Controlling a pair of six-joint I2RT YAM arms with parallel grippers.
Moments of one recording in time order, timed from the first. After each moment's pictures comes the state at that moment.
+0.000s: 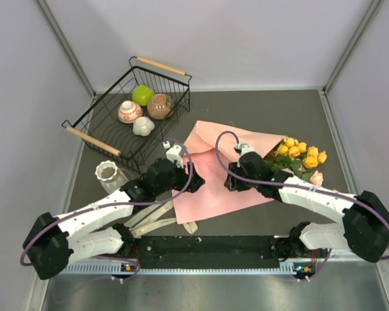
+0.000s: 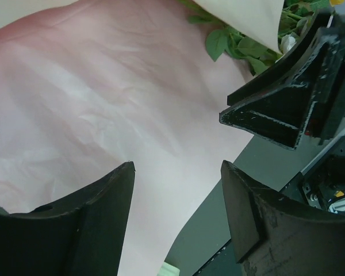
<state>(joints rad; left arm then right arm) -0.82 1.06 0.59 -0.01 0.01 -0.59 0.76 1.22 0.69 -0.21 0.02 0.54</state>
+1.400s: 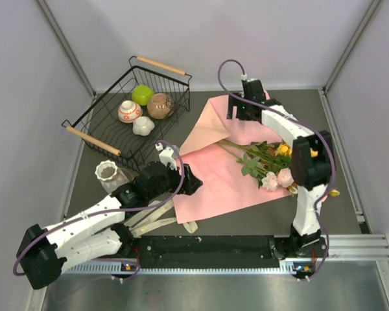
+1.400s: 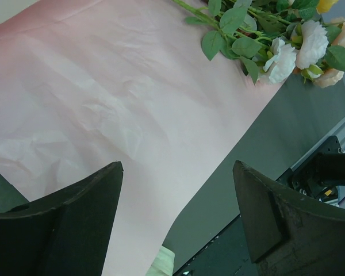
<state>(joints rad) -0.82 0.92 0.55 -0.09 -0.01 -0.63 0.35 2.10 1.77 -0.40 0.08 0.29</state>
